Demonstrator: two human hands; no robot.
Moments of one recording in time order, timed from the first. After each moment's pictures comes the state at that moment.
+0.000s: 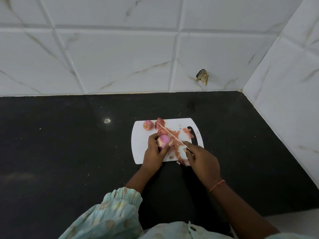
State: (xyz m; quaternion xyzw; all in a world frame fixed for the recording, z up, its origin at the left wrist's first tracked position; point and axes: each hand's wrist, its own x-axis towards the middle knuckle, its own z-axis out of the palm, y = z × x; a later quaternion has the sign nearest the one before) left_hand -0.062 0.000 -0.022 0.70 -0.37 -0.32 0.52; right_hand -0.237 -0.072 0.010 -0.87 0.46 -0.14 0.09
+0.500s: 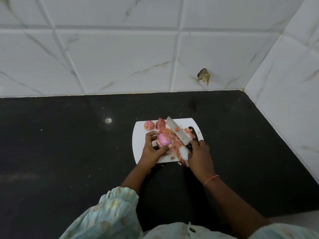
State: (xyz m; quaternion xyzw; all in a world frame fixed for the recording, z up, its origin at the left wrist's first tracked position) left_hand -0.048 0.001 -0.010 0.61 -0.29 -0.43 0.60; right_hand -0.214 -0.085 0.000 -0.83 0.54 -0.09 0.15
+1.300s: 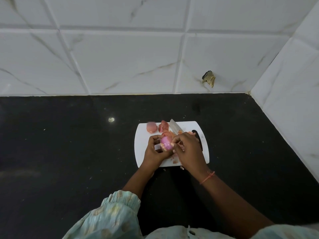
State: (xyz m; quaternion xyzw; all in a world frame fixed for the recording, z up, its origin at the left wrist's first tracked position) left_hand -0.049 -0.005 -0.012 0.63 -0.28 -0.41 0.60; right_hand -0.170 -0.090 0.024 -0.85 0.35 -0.28 0.28
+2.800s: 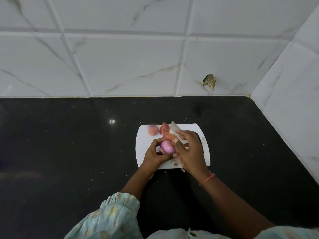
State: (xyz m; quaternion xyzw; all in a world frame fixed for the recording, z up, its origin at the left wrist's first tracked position) left_hand -0.043 0.000 -0.012 0.59 -0.28 -0.45 0.61; right_hand -0.166 -0.081 0.036 -0.75 0.40 -0.35 0.39
